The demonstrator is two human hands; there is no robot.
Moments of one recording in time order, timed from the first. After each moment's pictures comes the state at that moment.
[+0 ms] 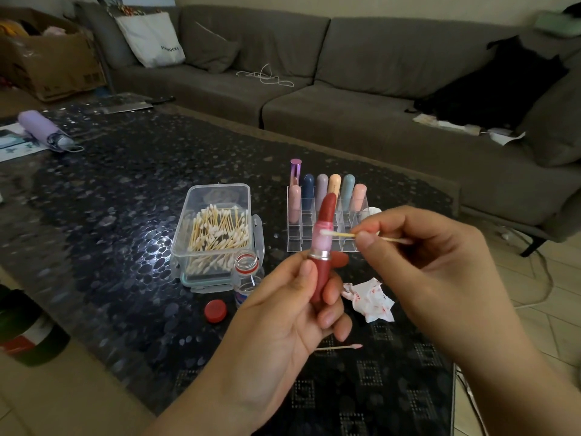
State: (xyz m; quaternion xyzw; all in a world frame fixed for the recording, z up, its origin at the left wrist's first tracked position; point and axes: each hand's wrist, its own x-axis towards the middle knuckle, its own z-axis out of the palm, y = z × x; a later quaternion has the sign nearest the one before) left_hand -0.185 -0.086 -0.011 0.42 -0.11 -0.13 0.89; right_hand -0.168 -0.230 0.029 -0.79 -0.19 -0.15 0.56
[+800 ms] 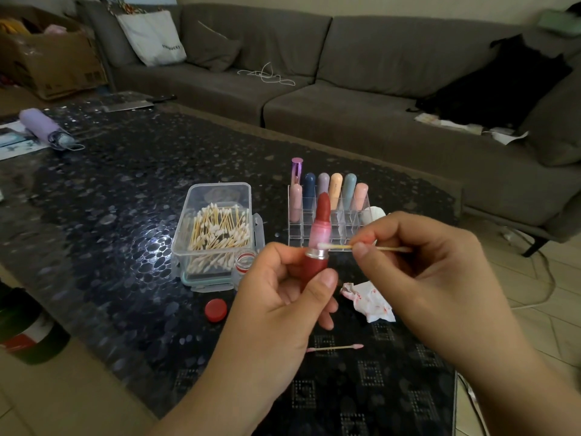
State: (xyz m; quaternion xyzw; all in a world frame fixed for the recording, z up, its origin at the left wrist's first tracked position) left_hand -0.182 -0.087 -0.009 0.62 -0.05 0.04 0.78; right_hand -0.169 -0.229 0.027 -0.82 -0.19 -0.15 0.52
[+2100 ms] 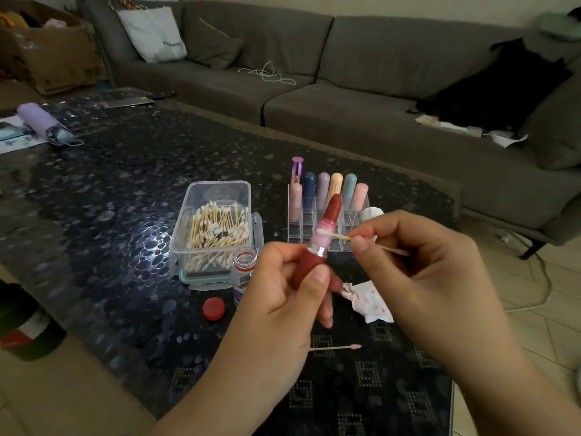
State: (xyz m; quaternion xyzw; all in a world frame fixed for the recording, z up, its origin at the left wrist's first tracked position) left_hand -0.180 -0.090 -0.019 0.62 -0.08 0.04 0.78; right_hand -0.168 -0.227 0.022 -0.82 -0.19 -0.19 0.50
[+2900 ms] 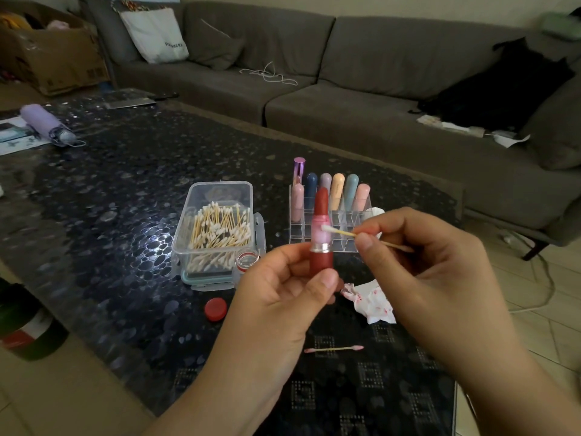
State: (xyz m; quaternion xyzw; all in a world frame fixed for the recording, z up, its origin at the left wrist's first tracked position) left_hand -0.180 -0.089 -0.011 0.56 -0.03 0.03 0.83; right_hand -0.168 -0.226 0.024 -0.82 -0.19 -0.20 0.50
